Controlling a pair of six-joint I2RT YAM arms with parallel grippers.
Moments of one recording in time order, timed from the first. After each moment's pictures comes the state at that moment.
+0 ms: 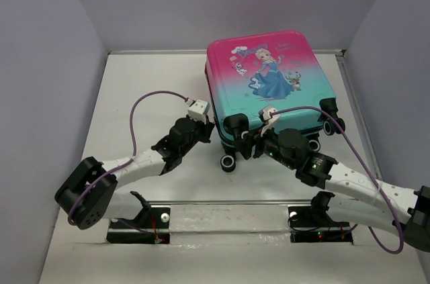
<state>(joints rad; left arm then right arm) -0.73 1.28 0.50 0.50 -0.16 -0.26 0.95 0.90 0.59 0.08 0.10 0.32</state>
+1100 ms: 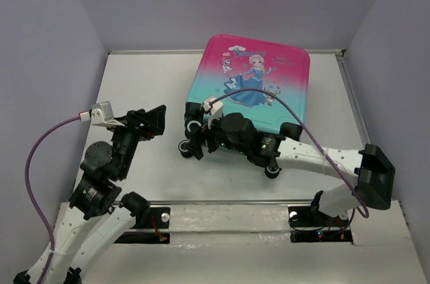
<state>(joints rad) -0.58 0.41 0.75 -0.20 -0.36 -0.56 1.11 1.47 1.08 0.09 0.08 0.30</state>
